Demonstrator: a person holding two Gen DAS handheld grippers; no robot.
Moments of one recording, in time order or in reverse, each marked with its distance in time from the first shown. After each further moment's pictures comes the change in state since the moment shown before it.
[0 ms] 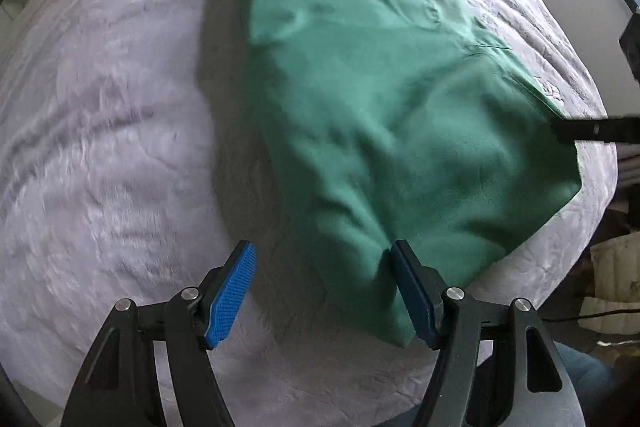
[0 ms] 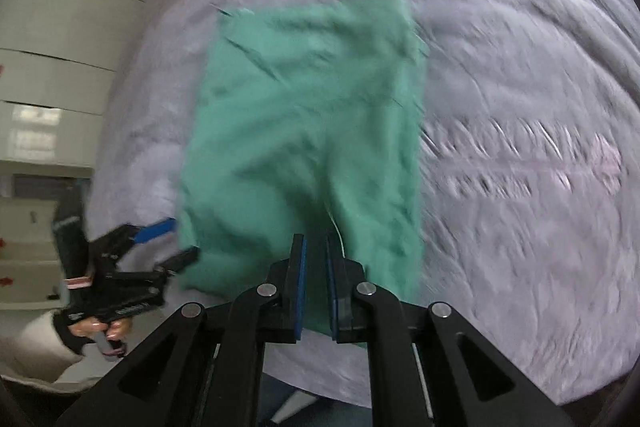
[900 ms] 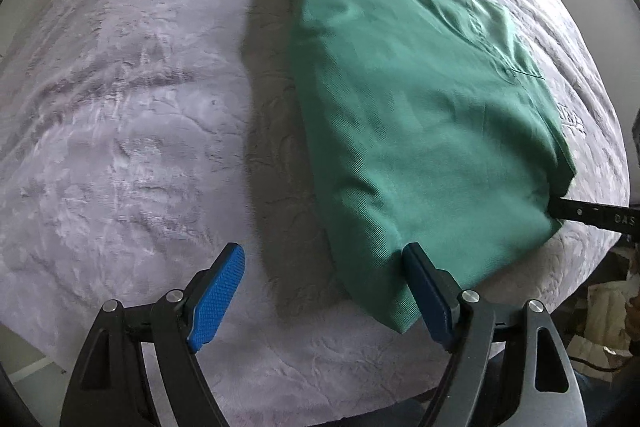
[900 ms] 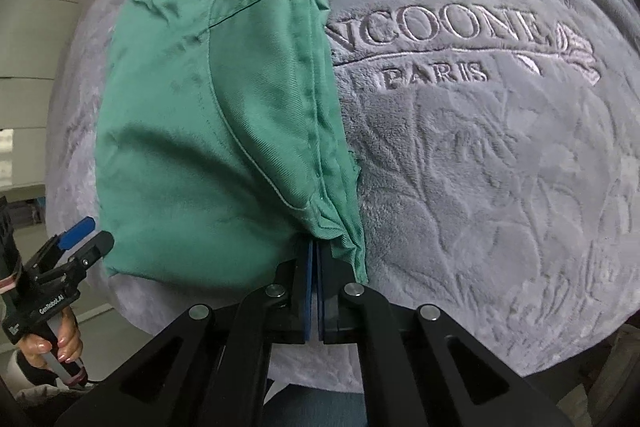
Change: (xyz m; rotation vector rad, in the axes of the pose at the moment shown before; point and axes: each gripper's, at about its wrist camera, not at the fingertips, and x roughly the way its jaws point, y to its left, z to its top) left arm -0.011 0.007 -0.006 -0.160 0.027 0.070; right arm 0.046 -0.014 -0.033 0.121 0.086 -0.140
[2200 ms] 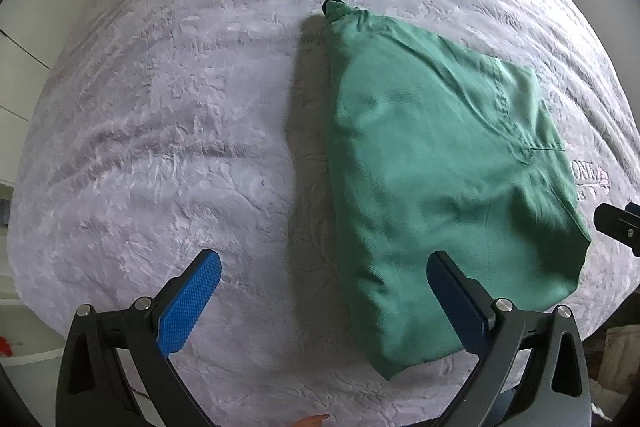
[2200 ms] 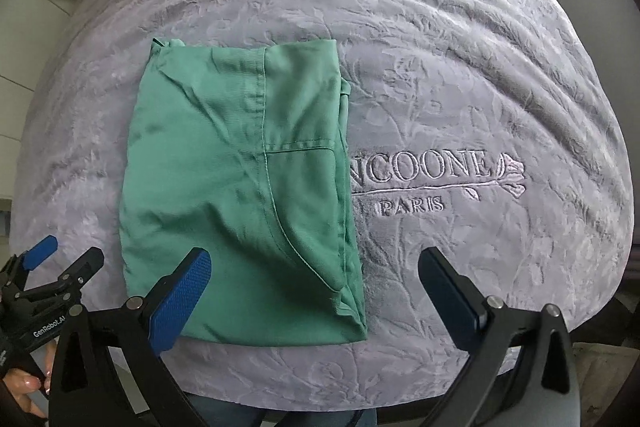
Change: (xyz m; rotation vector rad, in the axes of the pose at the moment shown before) left arm -0.042 -0.011 0.047 -0.037 -0.087 0.180; right arm -0.066 0.062 0.041 -0.047 -0.213 -0.218
